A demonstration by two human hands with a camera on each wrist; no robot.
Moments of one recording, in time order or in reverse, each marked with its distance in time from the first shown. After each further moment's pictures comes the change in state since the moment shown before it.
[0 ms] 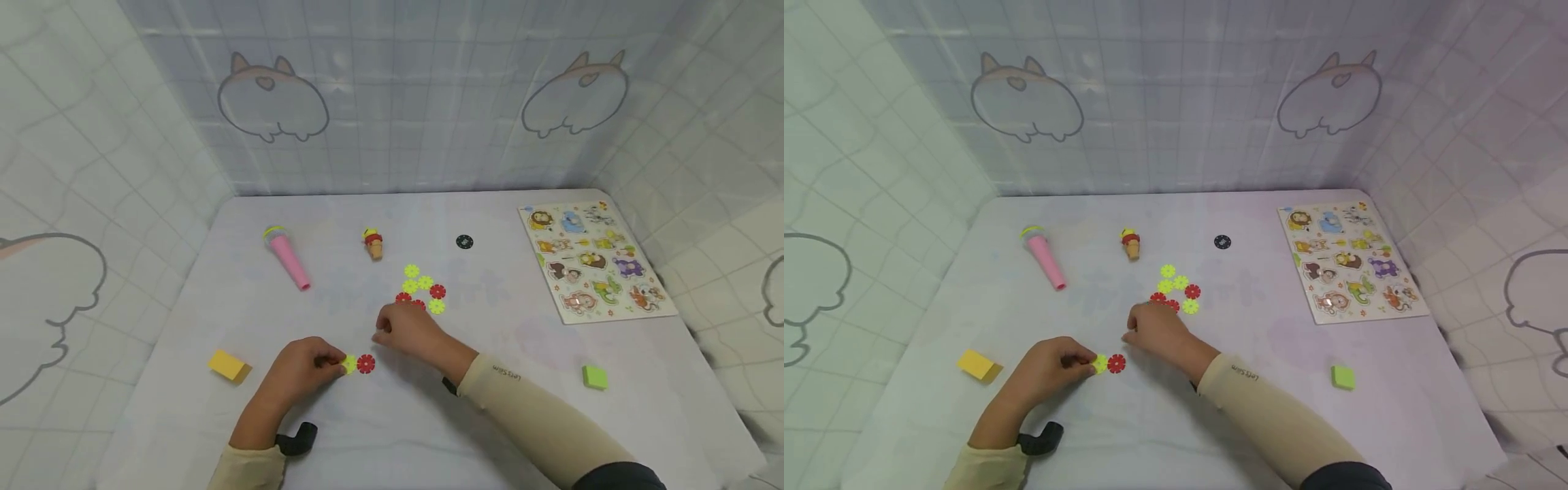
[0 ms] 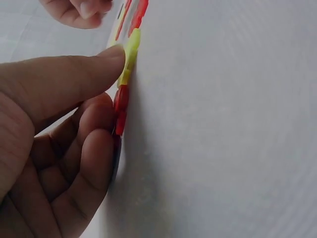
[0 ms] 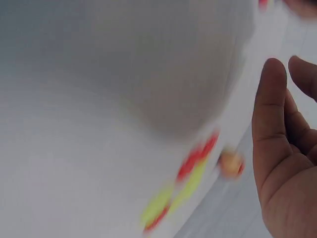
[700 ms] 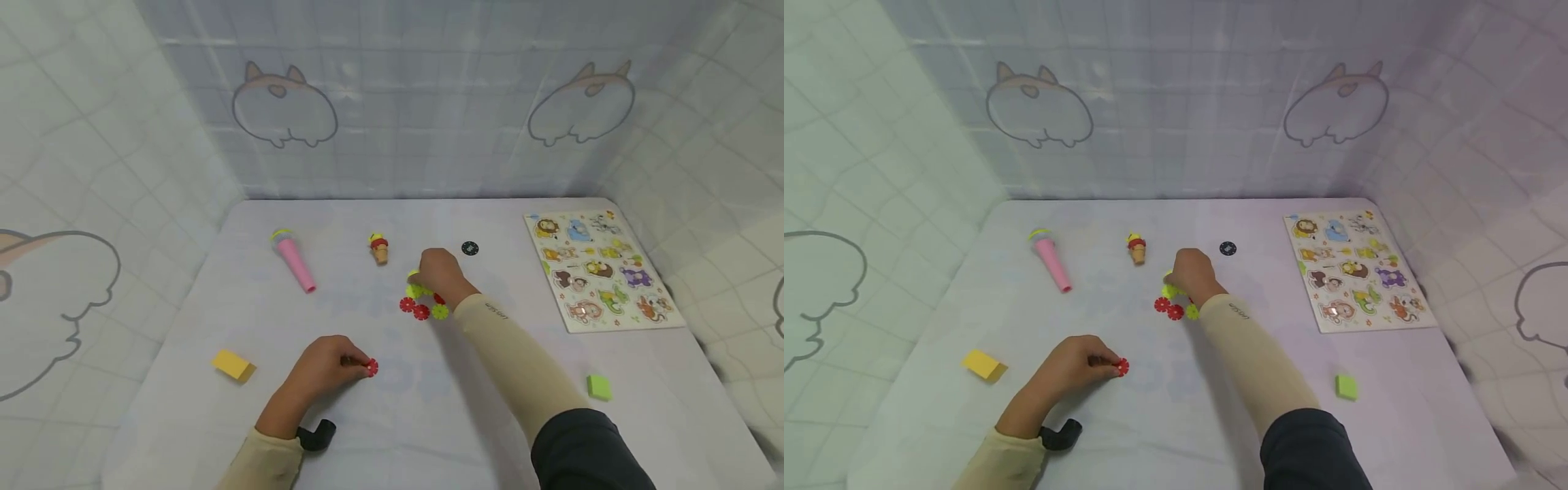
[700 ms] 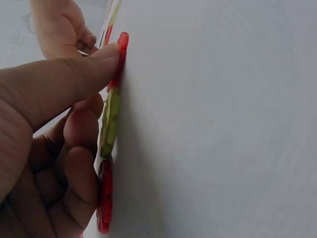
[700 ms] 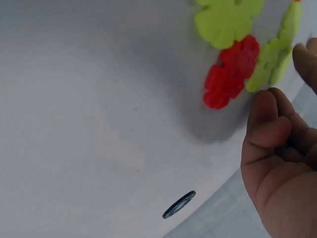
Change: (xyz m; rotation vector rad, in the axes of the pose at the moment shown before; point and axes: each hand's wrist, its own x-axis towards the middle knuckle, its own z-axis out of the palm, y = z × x) left_hand 0.014 0.023 0.016 0.032 -0.058 0.116; right_hand 0.080 0.058 -0.063 -0.160 0.113 0.301
